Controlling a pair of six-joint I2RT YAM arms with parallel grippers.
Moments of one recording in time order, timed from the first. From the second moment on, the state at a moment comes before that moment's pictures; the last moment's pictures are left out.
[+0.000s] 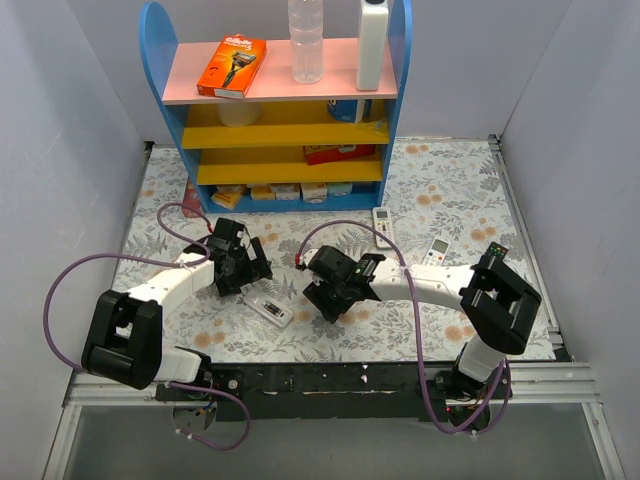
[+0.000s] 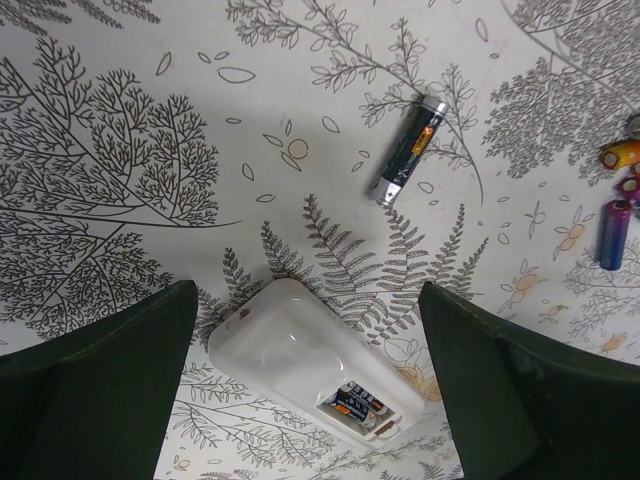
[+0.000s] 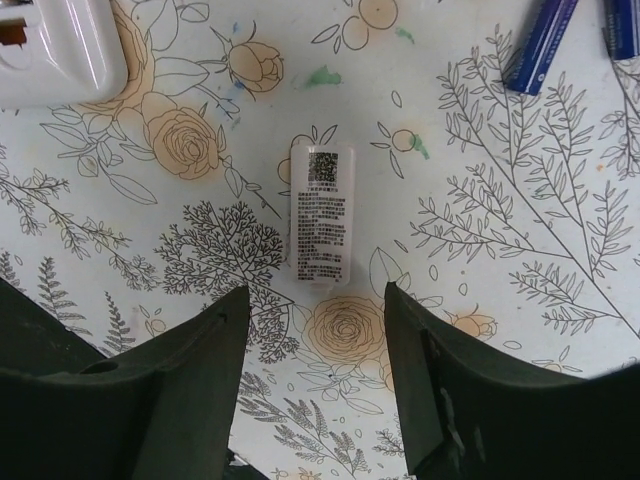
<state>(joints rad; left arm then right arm) -0.31 1.34 0.71 -0.47 0.03 -0.68 1.08 1.64 1.03 -0.50 0.01 0.20</state>
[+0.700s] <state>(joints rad) -0.30 1.40 0.73 -0.48 0.08 -0.65 1.08 1.71 1.03 -0.49 -0.03 0.10</state>
